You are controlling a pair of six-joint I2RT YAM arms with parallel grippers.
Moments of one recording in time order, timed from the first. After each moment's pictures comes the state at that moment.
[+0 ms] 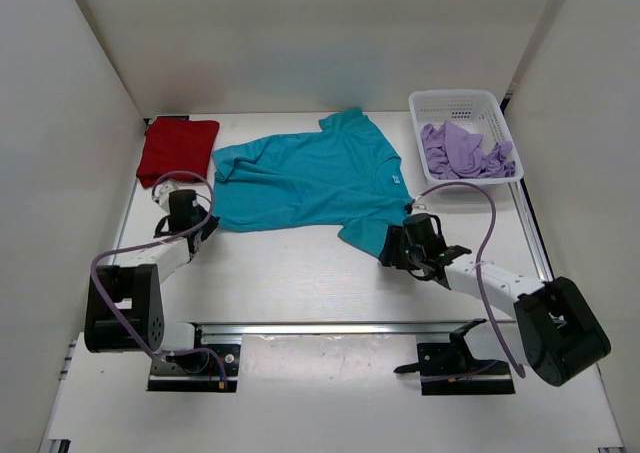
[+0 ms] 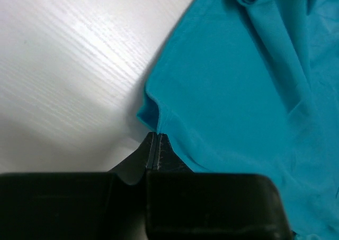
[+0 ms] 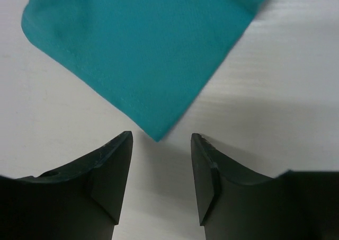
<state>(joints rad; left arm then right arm) 0.03 1.38 0.55 0.12 -0.08 -0.80 0.48 1.22 0.45 -0.07 0.02 0.53</state>
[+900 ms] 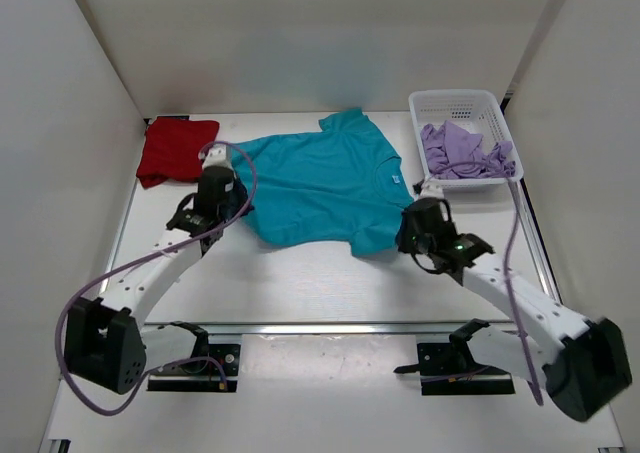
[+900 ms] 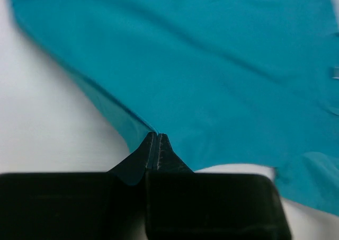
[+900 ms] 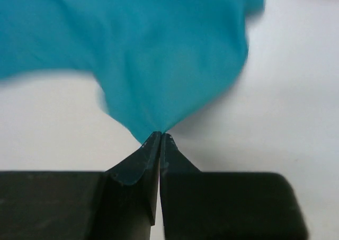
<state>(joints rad) -0.32 1.20 0.75 -0.17 -0.22 -0.53 0.53 1.11 0.60 -0.32 0.16 0.51</state>
